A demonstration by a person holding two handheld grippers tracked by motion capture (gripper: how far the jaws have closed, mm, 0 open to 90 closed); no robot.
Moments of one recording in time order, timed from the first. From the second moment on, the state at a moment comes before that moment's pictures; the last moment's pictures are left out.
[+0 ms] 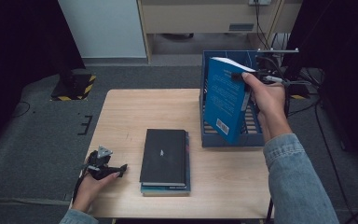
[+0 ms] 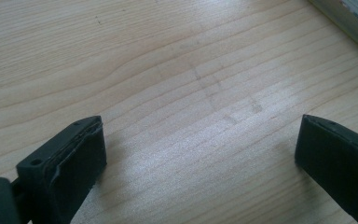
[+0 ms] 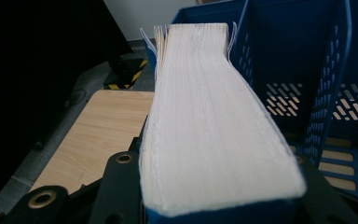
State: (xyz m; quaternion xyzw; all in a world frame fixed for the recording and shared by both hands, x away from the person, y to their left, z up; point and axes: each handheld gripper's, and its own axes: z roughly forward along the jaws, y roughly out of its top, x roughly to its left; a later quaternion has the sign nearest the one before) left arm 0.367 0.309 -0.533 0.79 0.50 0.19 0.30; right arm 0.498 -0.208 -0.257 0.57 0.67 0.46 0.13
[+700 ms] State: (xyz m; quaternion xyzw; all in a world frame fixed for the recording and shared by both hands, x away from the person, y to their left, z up) left arm 0.367 0.309 -0.533 0.79 0.50 0.19 0.30; right arm 0.511 -0.189 -0.257 0.58 0.64 0.47 0.18
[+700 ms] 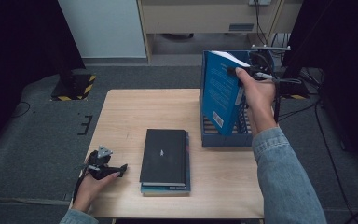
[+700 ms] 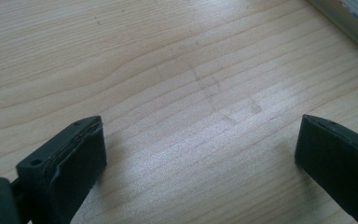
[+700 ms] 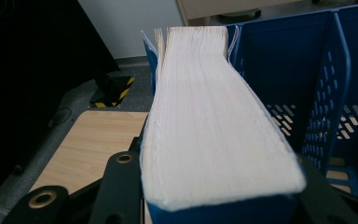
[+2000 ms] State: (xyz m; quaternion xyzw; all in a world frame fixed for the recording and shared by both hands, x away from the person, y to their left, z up) left arm 0.368 0.307 -0.533 0.79 0.50 0.19 0.31; right arm 0.520 -0.194 -0.264 0.59 0.64 0.46 0.18
